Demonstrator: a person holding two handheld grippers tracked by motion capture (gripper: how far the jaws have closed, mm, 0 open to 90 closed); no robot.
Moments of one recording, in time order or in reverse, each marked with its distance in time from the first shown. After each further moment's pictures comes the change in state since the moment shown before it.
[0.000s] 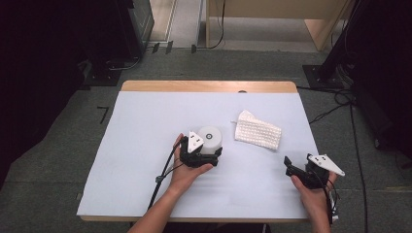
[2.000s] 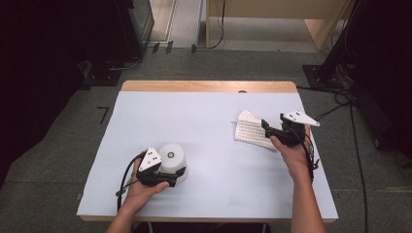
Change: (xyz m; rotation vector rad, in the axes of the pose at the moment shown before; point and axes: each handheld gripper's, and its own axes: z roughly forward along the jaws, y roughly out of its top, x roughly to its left) left arm 0.060 -0.041 -0.109 0.071 -0.102 0.055; right arm 0.056 0.110 0.060 -0.037 0.181 -0.152
